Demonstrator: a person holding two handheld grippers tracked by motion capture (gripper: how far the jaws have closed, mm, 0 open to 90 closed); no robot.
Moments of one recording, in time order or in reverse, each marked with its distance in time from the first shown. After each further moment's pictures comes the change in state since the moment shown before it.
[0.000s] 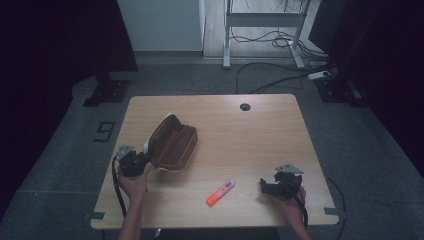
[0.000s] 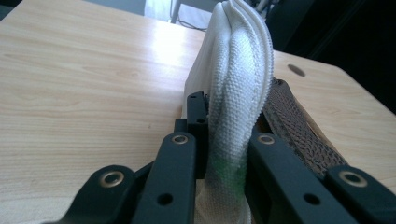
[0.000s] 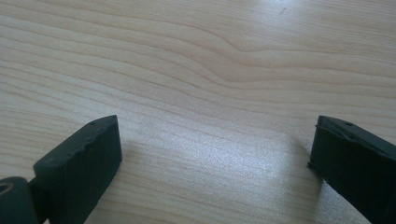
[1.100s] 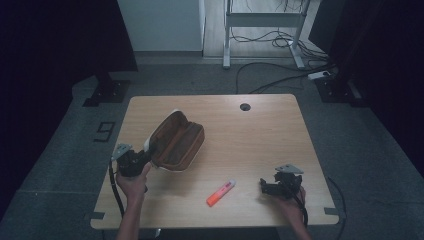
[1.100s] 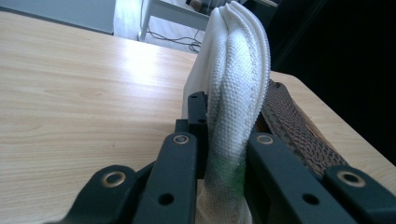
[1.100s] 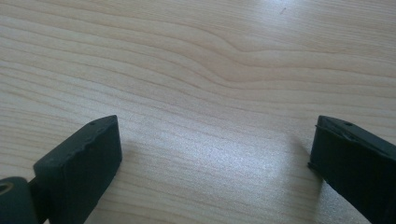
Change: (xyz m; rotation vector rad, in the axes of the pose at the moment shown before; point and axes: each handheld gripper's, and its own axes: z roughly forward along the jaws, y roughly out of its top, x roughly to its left) left arm -0.014 0.013 -0.016 -0.035 -0.117 0.015; right arm 0.000 0.000 0.000 0.000 0.000 0.000
